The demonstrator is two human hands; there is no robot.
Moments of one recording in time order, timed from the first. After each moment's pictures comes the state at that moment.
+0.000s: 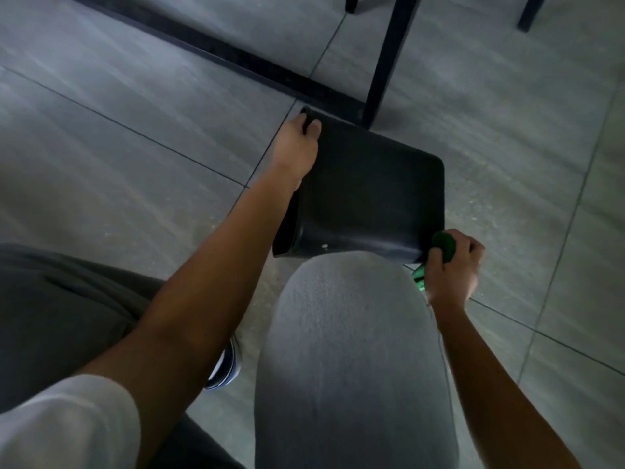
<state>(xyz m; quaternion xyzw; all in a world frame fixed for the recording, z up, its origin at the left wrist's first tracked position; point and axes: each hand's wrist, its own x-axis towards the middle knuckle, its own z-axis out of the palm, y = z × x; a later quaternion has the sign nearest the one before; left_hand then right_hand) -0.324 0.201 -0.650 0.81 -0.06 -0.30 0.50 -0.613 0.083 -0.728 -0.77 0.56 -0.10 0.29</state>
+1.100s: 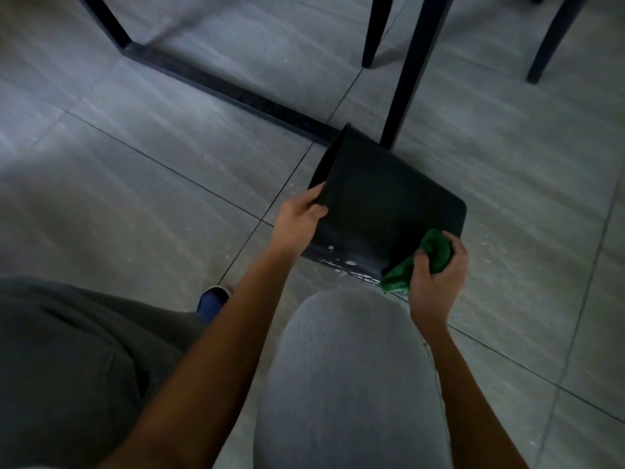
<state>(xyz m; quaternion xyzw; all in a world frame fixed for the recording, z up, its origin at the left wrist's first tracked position) -0.373 0.242 -0.638 0.77 -0.07 -0.31 0.55 -0.544 0.097 -0.703 -0.67 0.51 -0.26 0.47</state>
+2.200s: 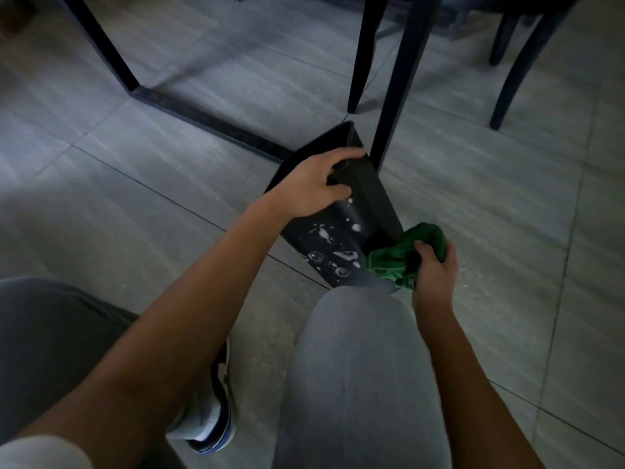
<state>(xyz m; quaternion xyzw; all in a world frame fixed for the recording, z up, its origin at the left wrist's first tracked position) -0.309 0.196 -0.556 0.79 -0.41 -0.25 0.38 -0.517 0.049 -0.671 -0.49 0.50 -0.29 0.66</state>
